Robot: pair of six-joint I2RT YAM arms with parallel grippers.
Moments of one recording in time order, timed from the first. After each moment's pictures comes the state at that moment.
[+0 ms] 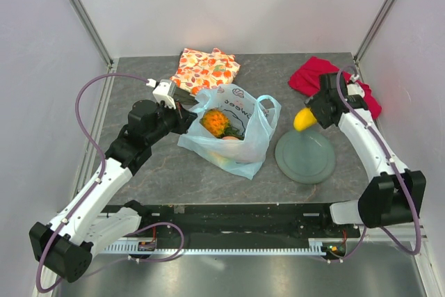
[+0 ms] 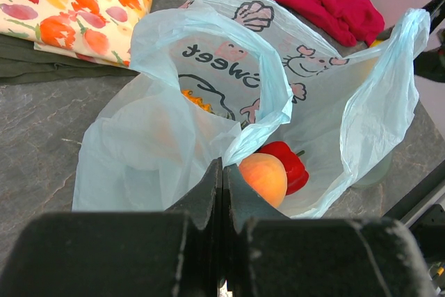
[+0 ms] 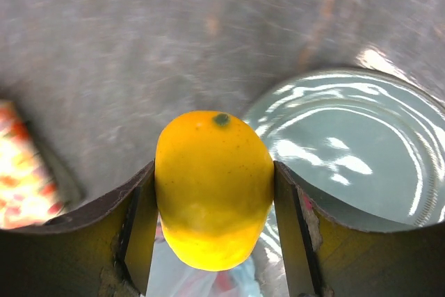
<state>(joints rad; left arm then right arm) -0.46 0.94 0.86 -0.21 0.14 -0.34 0.11 1.38 1.16 -0.76 0.30 1.06</state>
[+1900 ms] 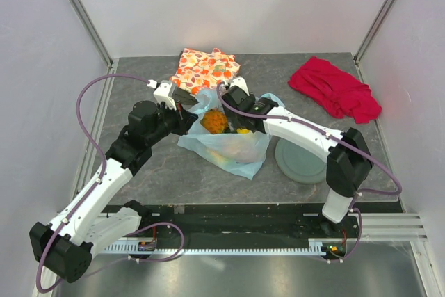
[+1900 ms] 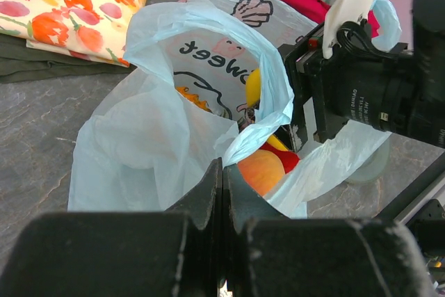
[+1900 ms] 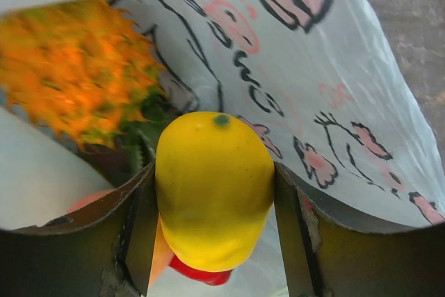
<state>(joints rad) -0.46 0.93 0.84 -0.20 0.16 -0.34 0.83 1.76 1.48 -0.63 0.47 0.35</state>
